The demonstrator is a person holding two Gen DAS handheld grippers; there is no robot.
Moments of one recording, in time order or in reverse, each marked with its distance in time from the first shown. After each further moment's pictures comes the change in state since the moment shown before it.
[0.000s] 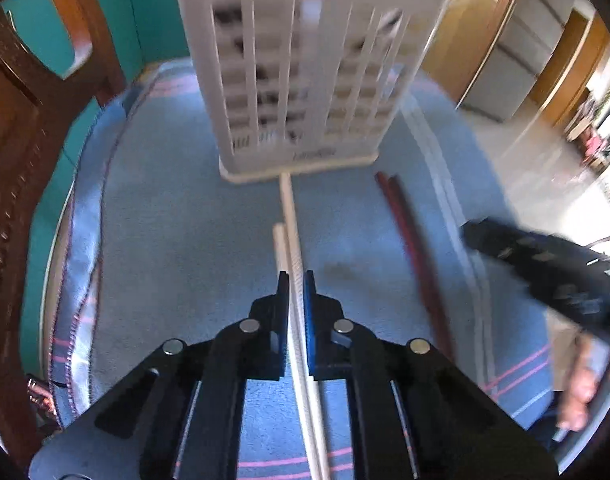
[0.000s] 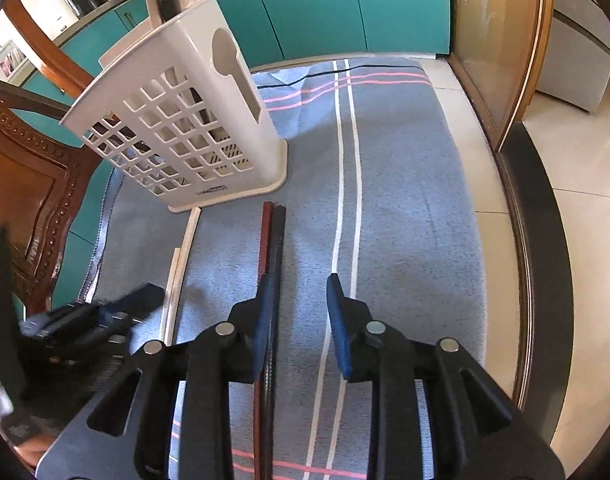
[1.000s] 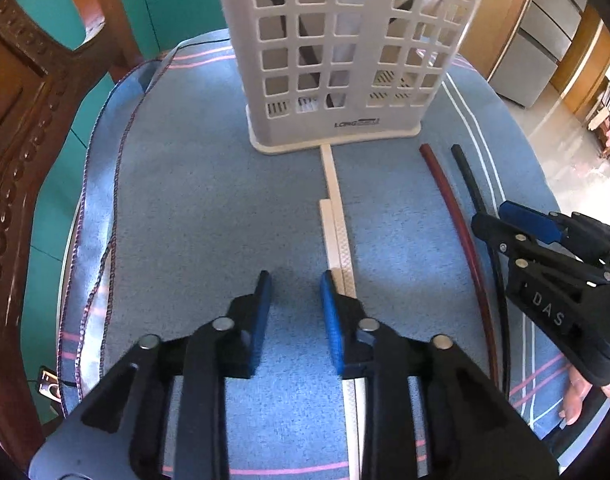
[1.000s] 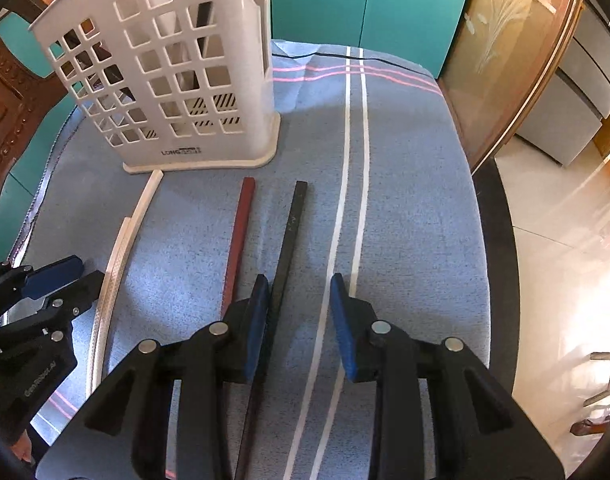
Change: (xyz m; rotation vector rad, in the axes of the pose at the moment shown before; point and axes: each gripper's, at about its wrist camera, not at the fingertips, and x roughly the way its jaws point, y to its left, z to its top) left arm 0.037 0.012 0.000 0.009 0.083 0.106; right arm 0.043 0.027 -0.007 -0.177 0.013 -0.221
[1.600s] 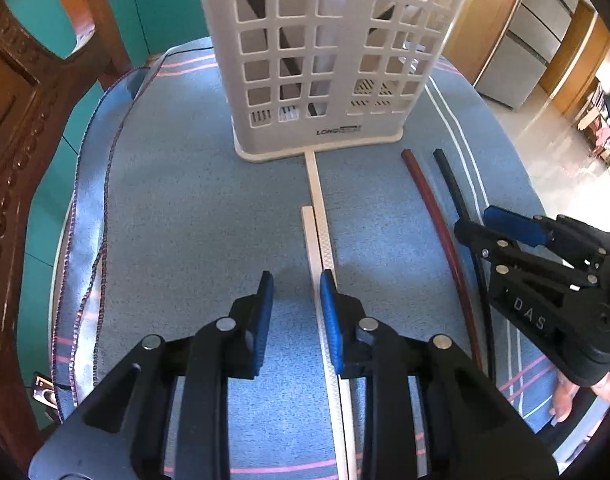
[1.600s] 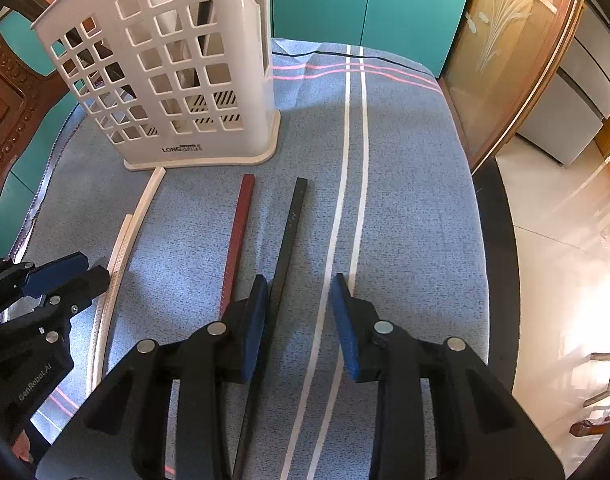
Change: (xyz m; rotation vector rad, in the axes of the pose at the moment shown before) left arm -0.004 -0.001 0.005 0.001 -0.014 -0.046; right arm 0.001 0.000 -0.001 -0.004 0.002 0.004
